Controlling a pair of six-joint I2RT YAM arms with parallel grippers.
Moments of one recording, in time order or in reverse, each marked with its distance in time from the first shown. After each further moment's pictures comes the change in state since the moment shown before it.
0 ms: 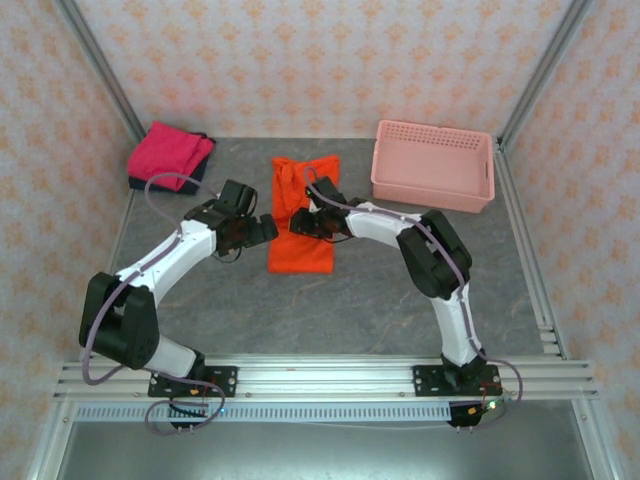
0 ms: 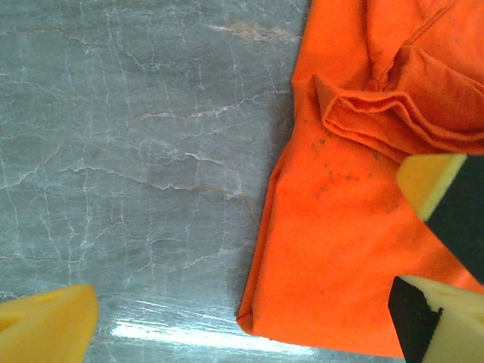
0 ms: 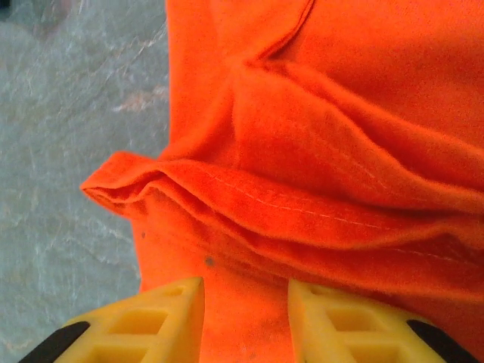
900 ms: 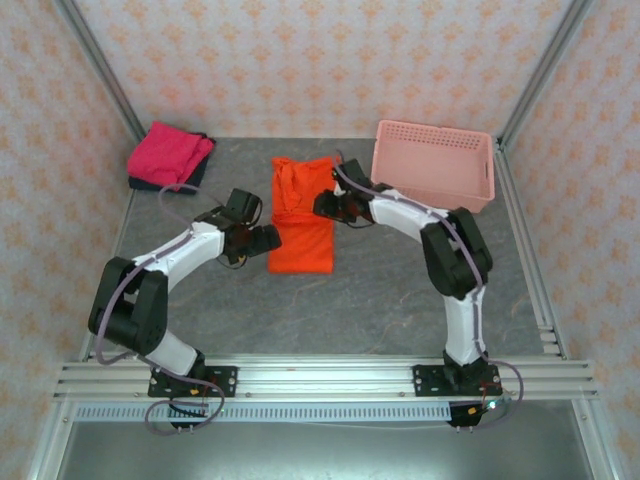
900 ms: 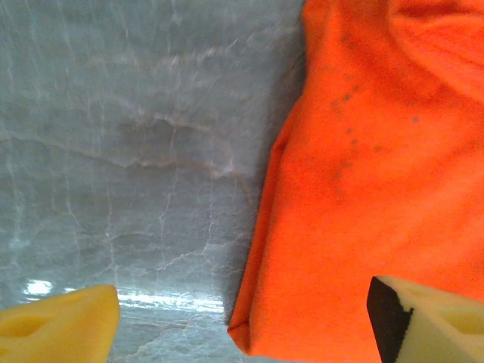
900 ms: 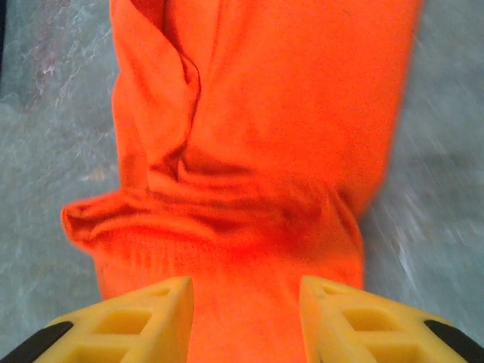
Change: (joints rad) left arm -0.004 0.103 -0.080 0.101 0.097 -0.020; right arm -0.121 -0.167 -0.108 -0.062 0.042 -0.054
